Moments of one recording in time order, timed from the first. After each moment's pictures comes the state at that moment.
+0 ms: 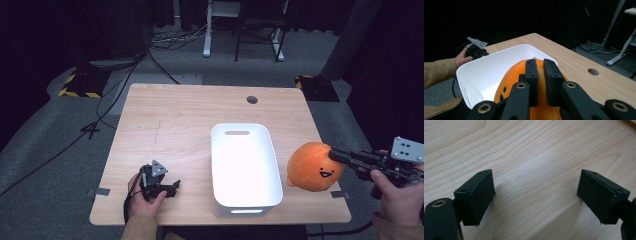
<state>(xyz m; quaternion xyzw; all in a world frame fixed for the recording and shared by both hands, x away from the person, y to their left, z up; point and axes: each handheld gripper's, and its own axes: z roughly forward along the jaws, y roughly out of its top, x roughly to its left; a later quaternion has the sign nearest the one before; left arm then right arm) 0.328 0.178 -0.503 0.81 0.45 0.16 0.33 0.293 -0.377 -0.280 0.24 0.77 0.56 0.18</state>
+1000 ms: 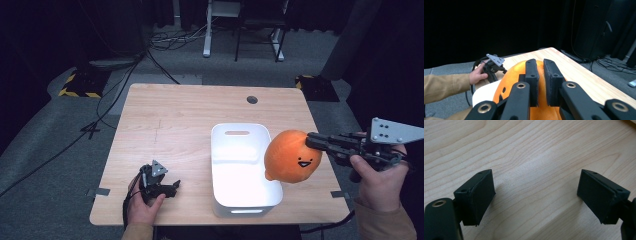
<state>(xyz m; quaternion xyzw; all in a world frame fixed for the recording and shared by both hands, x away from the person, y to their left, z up) 0.328 0.179 -0.502 0.81 0.45 0.16 0.33 0.309 -0.314 -0.244 0.17 0.78 0.59 0.15</state>
